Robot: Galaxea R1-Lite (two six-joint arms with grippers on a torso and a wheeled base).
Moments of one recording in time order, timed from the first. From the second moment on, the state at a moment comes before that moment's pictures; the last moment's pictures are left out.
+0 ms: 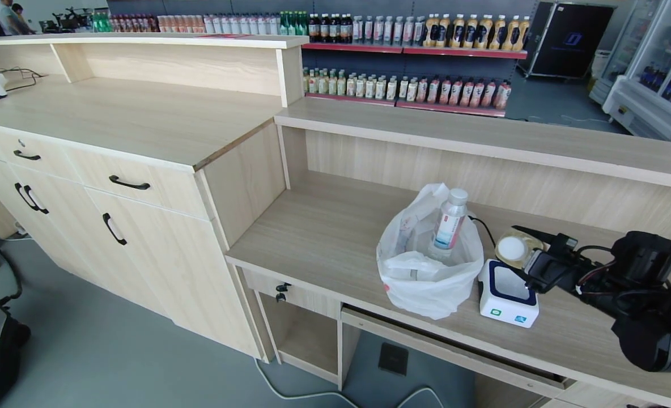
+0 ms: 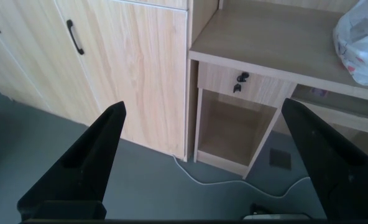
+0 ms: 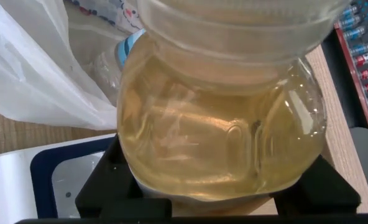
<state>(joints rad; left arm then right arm) 0.00 0.00 0.00 0.00 -0.02 0.00 -0.12 2.14 -0.52 -1.57 0.59 -1.19</state>
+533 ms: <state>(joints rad) 0.00 0.00 0.00 0.00 -0.02 0.00 -0.11 2.19 -0.56 -1.57 0.59 -1.18</state>
